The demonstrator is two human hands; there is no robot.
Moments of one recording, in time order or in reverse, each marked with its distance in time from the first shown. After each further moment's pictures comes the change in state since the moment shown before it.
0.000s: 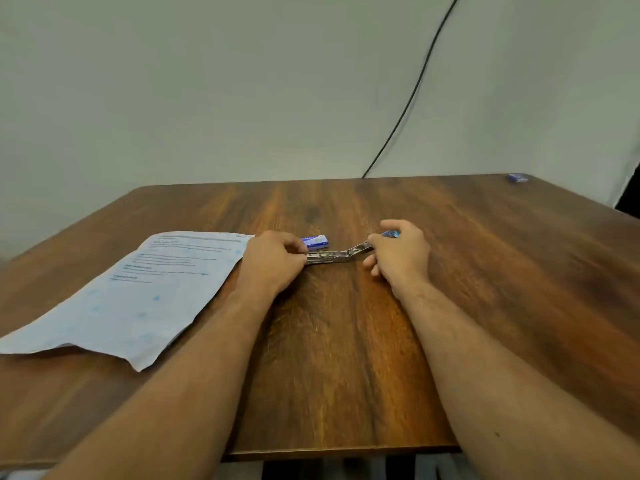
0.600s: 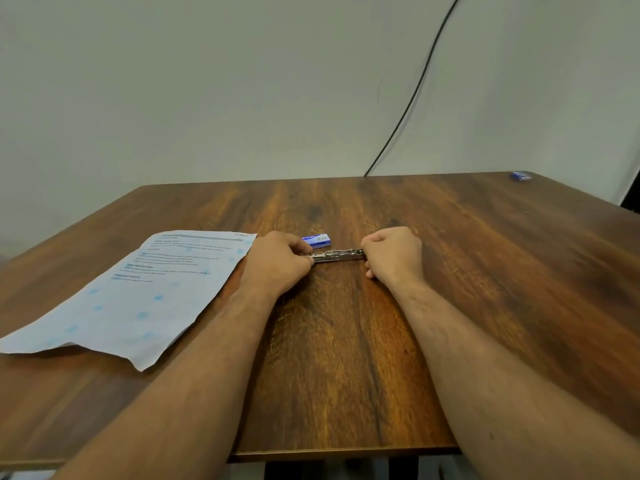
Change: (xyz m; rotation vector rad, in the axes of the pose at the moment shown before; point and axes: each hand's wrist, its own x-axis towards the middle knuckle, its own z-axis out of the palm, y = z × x) left_hand -0.003 0.001 0.000 0.023 -0.036 0.006; right_hand -0.001 0.001 0.010 -0.310 -0.047 -0.067
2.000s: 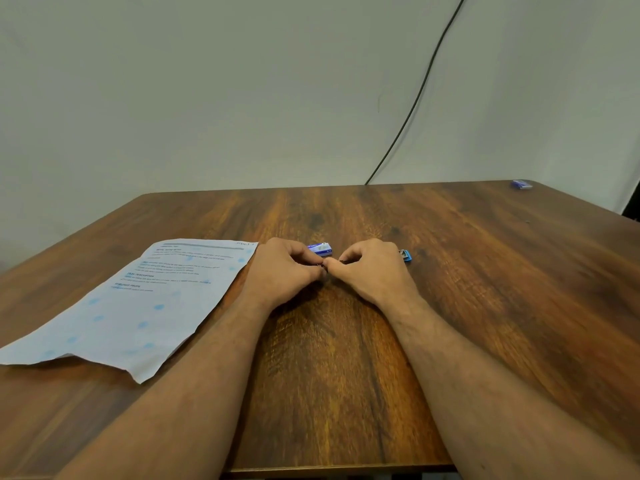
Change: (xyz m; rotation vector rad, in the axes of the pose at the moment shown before) left_hand -0.006 0.002 -0.007 -0.229 -0.089 0.059; right_hand -0.010 -0.005 0.007 -0.241 -0.198 -0.345
